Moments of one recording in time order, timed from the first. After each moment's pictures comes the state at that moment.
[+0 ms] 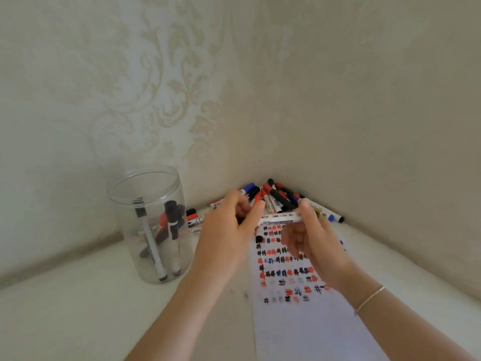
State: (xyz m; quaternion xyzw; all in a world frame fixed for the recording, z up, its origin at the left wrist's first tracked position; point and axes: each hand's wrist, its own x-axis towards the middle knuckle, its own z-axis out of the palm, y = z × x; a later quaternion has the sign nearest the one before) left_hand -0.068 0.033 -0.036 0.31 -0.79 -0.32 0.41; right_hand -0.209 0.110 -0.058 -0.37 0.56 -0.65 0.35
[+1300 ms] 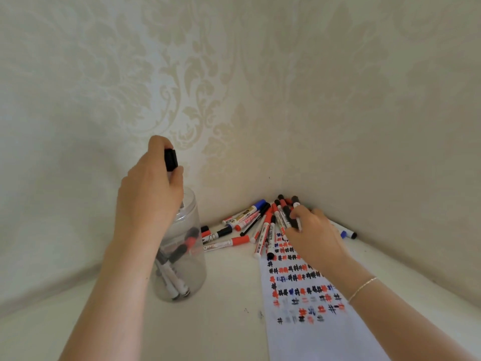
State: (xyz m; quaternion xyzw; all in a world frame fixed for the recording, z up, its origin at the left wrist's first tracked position) left_hand 0.006 -0.033 0.046 0.42 -0.77 -0.02 0.48; right_hand -0.215 0.069 -0.045 -0.48 0.84 -0.26 -0.01
